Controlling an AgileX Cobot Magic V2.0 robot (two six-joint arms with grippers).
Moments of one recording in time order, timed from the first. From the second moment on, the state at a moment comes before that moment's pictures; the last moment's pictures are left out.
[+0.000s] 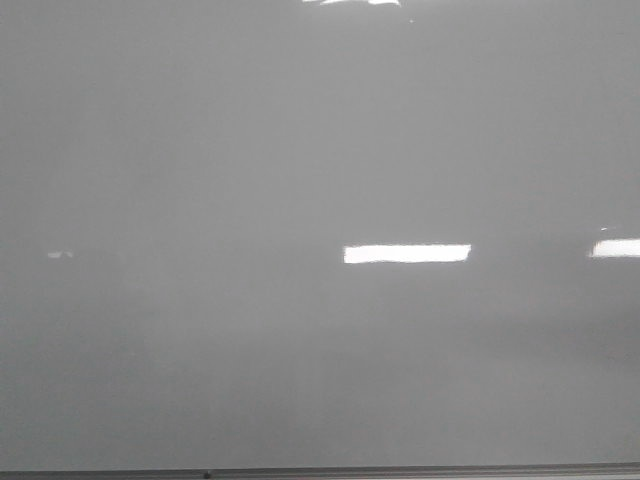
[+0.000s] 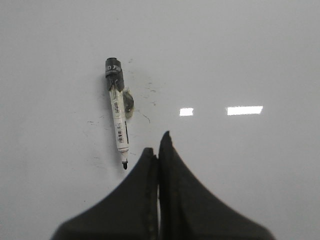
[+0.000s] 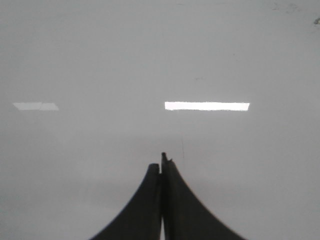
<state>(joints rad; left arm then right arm) 0.00 -0.01 0.01 0.00 0.17 0.01 0.07 -0.02 0.03 0.12 0.14 -0.04</state>
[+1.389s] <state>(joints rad) 0.00 0.23 -0.24 0.00 0.15 0.01 0.07 0.19 -0.29 0.12 0.29 -0.04</state>
